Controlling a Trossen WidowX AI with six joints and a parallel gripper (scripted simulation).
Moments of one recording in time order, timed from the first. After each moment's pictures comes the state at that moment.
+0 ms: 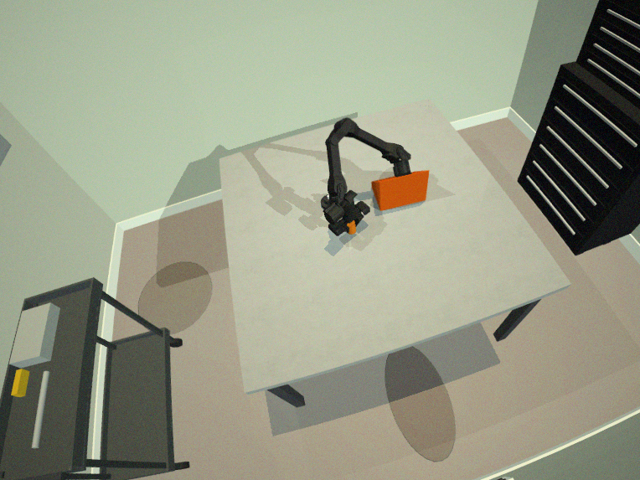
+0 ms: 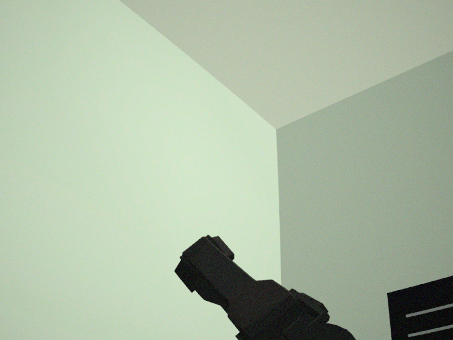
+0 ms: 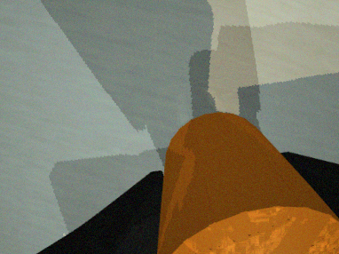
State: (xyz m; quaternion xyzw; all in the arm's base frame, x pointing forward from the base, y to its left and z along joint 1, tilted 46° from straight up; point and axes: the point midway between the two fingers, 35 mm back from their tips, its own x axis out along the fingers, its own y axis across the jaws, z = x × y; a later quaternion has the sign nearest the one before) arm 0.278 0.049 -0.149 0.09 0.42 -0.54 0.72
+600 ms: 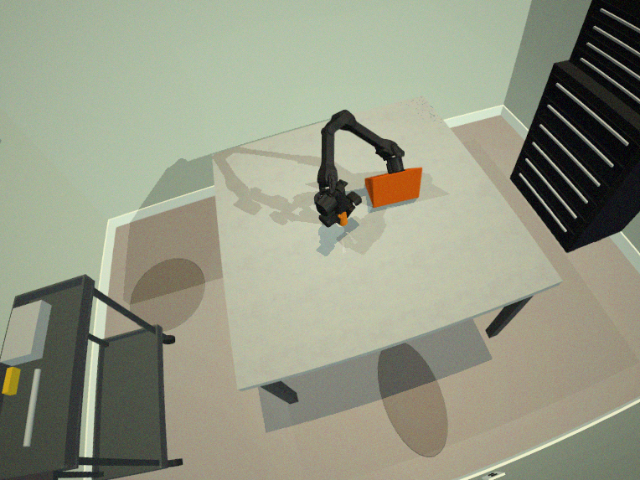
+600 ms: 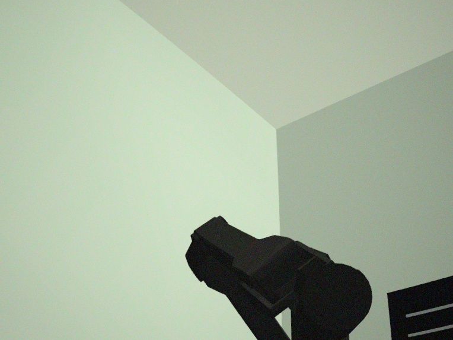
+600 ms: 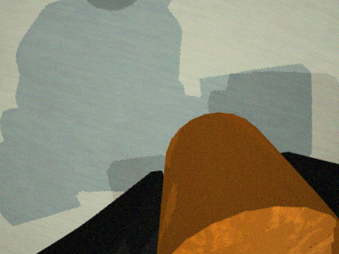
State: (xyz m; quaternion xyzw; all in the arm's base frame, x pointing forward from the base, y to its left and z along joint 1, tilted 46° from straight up) arm 0.280 0.088 -0.118 0.09 0.42 -0.54 0.72
